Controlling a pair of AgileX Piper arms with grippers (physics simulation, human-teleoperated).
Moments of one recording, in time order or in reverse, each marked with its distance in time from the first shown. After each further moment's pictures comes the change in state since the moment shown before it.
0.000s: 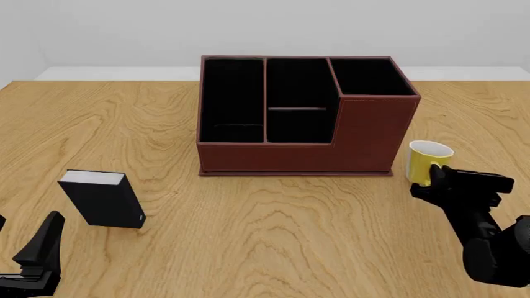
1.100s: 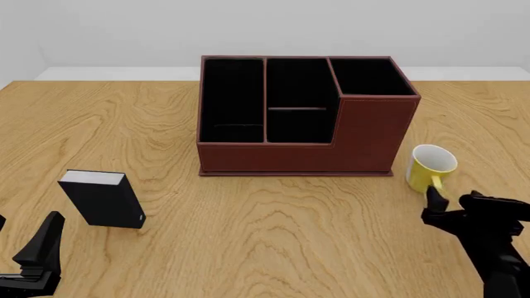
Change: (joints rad) left arm 0.000 0.000 0.000 0.000 0.000; right arm -0.024 -0.150 0.210 0.000 -0.031
